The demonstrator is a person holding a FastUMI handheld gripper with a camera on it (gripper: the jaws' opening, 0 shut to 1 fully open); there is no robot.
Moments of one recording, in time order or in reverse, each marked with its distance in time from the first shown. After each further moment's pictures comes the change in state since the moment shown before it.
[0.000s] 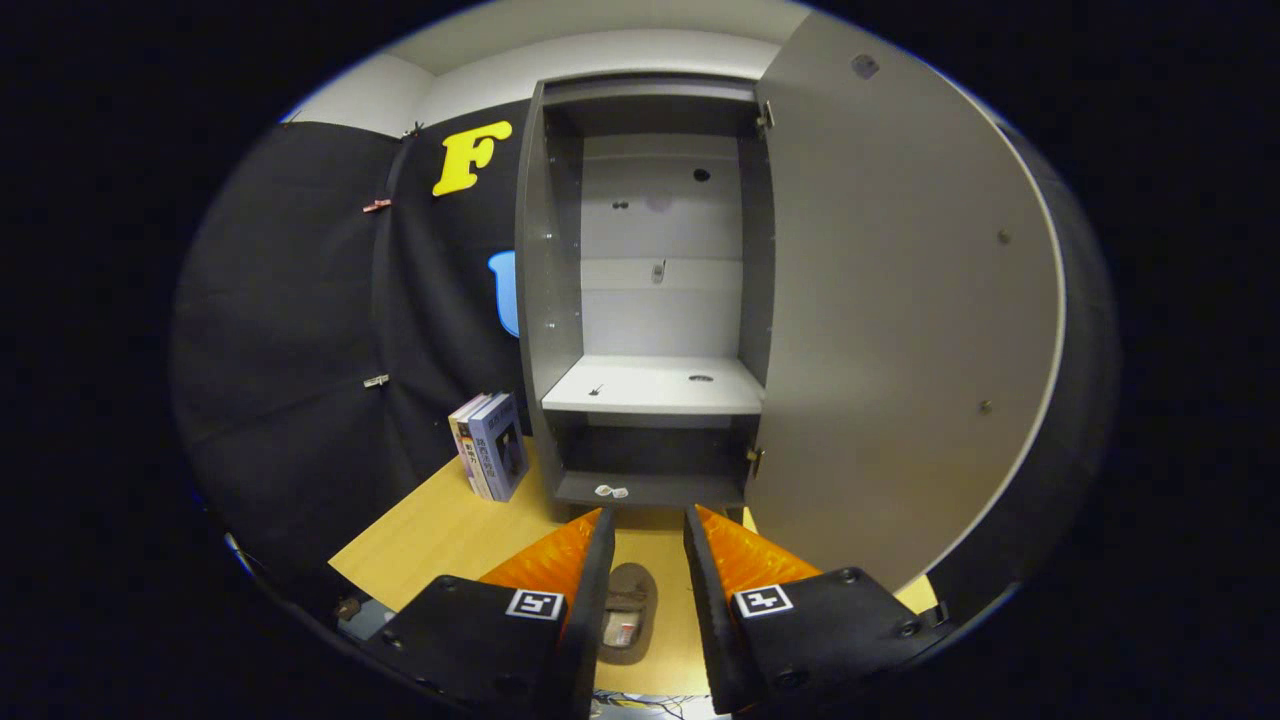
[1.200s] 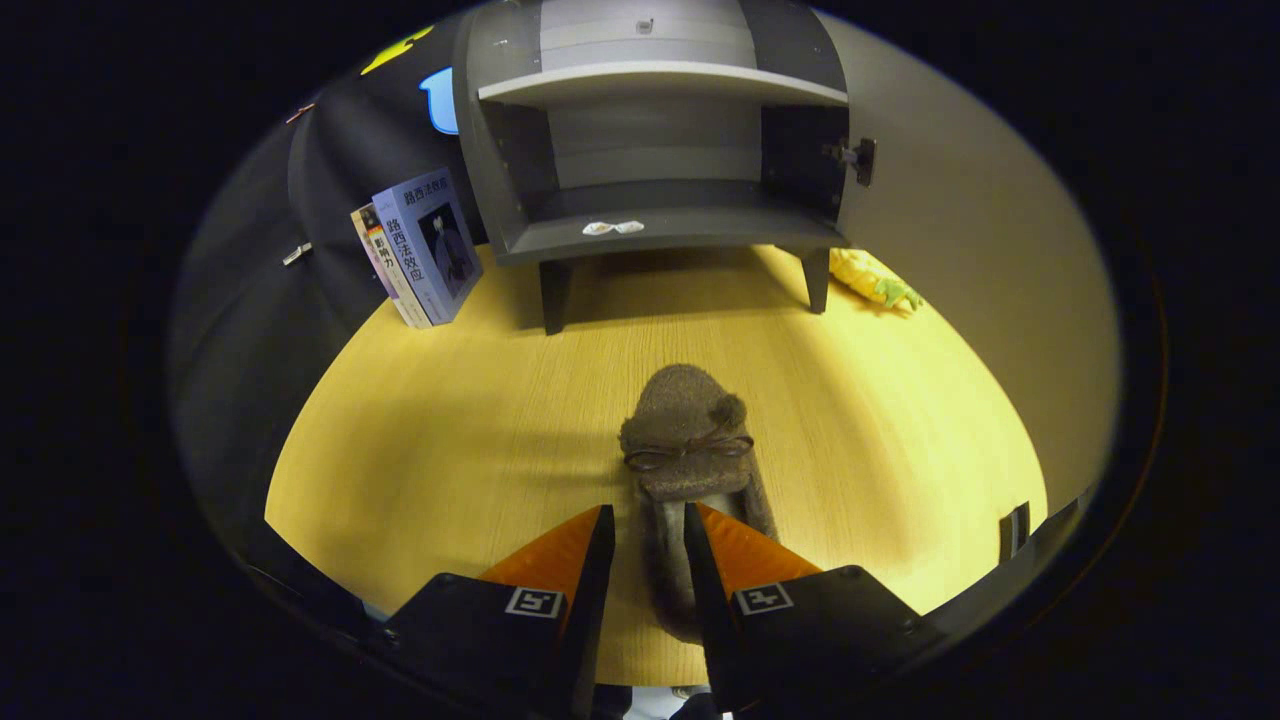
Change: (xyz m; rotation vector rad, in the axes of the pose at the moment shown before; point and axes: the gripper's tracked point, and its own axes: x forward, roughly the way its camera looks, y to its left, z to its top) arm 0.135 0.032 -0.291 0.100 0.494 -0.103
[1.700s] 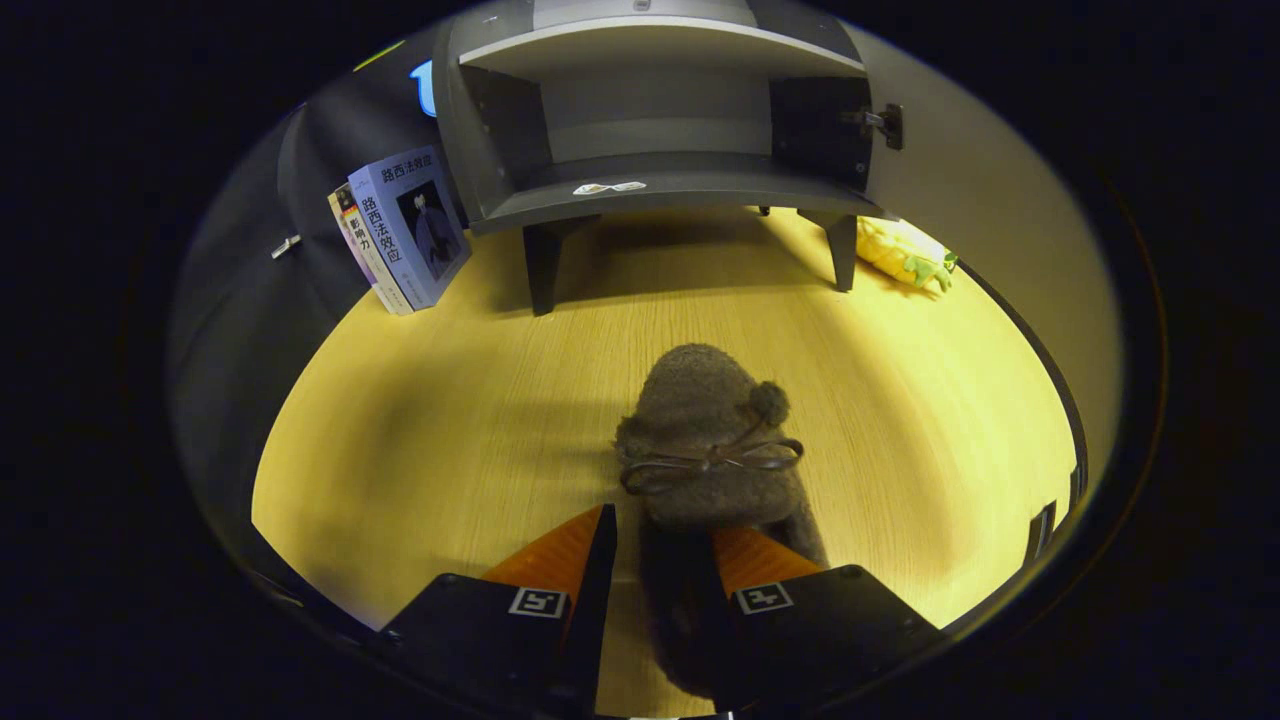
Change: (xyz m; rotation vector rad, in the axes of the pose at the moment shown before) arm 0.053 0.004 -0.003 -0.005 0.018 0.006
